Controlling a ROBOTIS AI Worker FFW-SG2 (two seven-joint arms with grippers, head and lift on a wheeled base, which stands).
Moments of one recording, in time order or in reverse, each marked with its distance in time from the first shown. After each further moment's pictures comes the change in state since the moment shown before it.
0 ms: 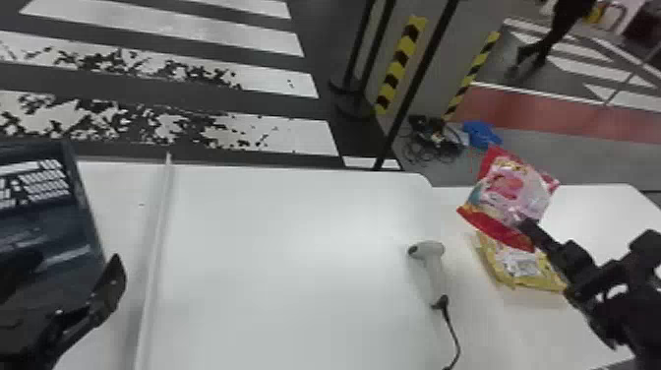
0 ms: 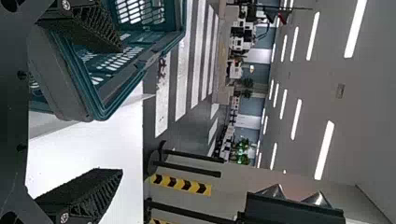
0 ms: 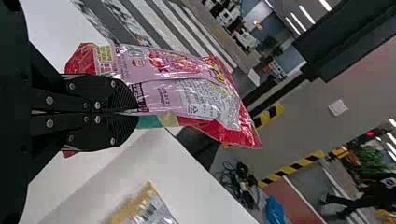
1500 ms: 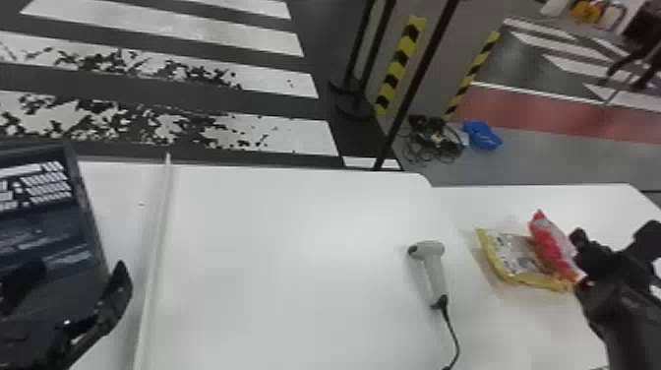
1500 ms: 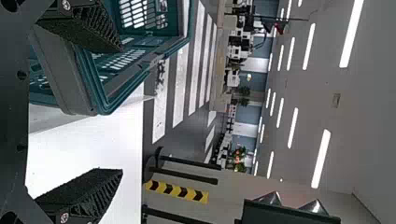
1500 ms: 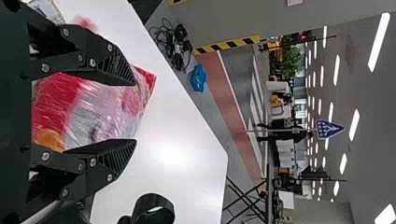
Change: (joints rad) left arm 0.045 -0.081 0.010 -0.013 -0.066 -0.032 0.004; right arm -0.201 -0.203 0.213 0.611 0.244 -0.658 -0.400
